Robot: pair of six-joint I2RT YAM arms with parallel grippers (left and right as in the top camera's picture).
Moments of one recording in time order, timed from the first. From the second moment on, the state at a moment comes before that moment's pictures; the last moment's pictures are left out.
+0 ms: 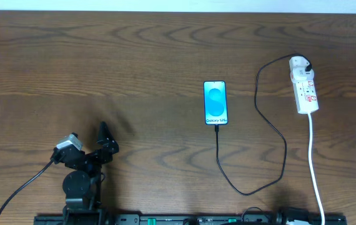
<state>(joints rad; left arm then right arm) 0.00 0.08 0.02 -0.11 -0.14 -0.47 -0.14 0.91 1.78 -0.88 -0.17 0.47</state>
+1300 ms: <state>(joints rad) 0.00 0.01 0.02 -0.11 -0.14 -0.47 -0.12 0.56 1.77 -0.84 -0.21 0.51</state>
